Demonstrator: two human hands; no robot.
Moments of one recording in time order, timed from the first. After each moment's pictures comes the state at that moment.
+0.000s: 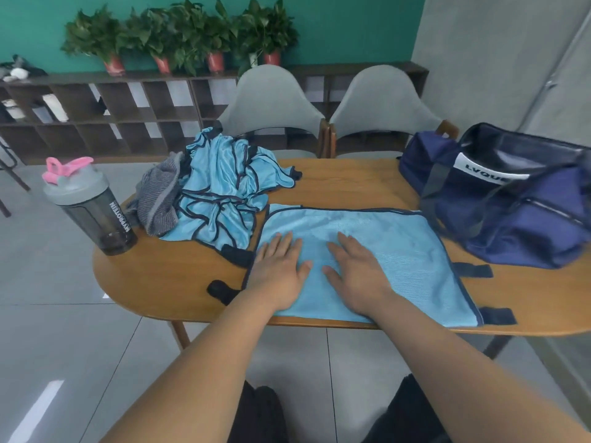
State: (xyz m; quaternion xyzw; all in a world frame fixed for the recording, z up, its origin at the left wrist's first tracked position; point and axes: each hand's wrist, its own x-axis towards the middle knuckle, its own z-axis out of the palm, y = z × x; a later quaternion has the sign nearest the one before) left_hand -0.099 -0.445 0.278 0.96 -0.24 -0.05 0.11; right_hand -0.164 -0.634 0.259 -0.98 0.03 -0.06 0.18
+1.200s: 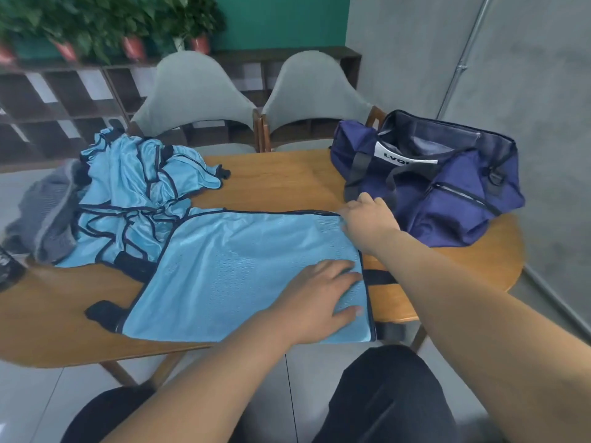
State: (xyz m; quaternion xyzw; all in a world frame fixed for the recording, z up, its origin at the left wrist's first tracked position) left_hand -0.176 -0.591 0.277 0.81 -0.56 -0.02 0.17; right_hand -0.132 -0.818 0.300 -0.98 0.10 0.00 -0.15
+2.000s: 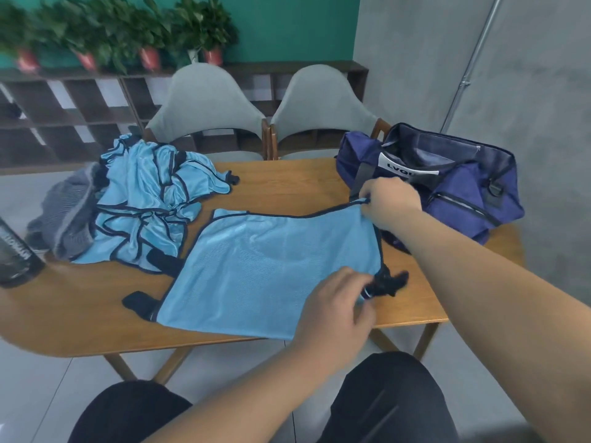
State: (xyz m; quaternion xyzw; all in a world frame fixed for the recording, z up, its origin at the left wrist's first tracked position) left_hand -0.244 -0.598 0.302 0.78 -0.42 0.09 0.44; right_hand -0.139 -0.834 0.367 -0.98 0.19 -0.11 0.04
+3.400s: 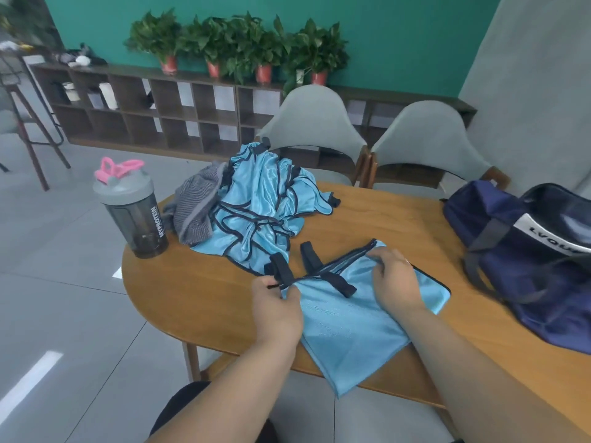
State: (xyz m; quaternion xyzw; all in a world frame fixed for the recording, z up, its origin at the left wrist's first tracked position) left_hand -0.118 -0.423 0.290 0.69 0.20 0.04 0.69; right_hand -0.073 -0.656 0.271 -0.93 0.09 -0.16 0.32
